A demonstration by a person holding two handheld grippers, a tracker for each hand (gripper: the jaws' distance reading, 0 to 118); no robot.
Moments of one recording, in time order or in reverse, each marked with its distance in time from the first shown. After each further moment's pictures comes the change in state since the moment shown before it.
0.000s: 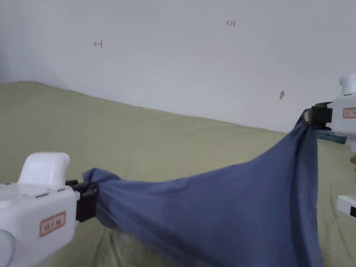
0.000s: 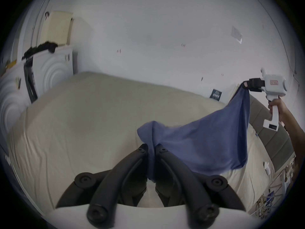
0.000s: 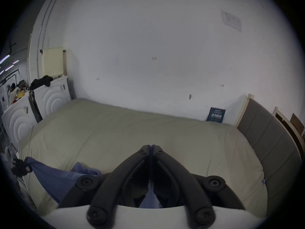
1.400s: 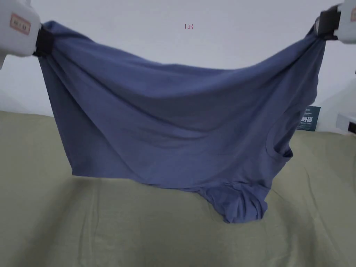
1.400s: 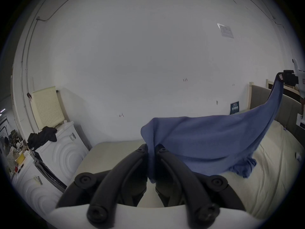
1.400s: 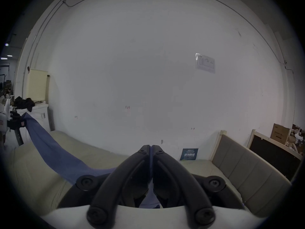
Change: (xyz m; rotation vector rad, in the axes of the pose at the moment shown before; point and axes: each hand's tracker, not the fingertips) left arm -0.009 0.246 -0.079 0.192 0.143 -0.387; right arm 0.031 0.079 0.042 0.293 -0.199 0.023
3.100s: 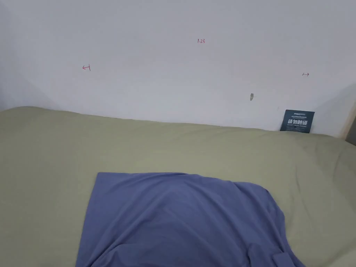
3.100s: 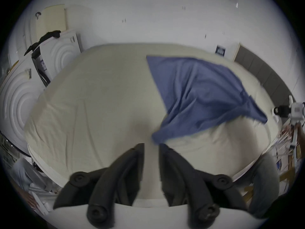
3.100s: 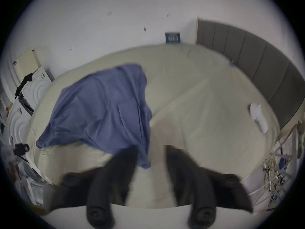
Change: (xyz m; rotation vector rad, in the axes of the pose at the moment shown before) left arm 0.005 -0.345 0.290 -0.461 -0.161 0.245; right arm 0.009 -0.290 0.338 -0.654 -0.056 -0.233
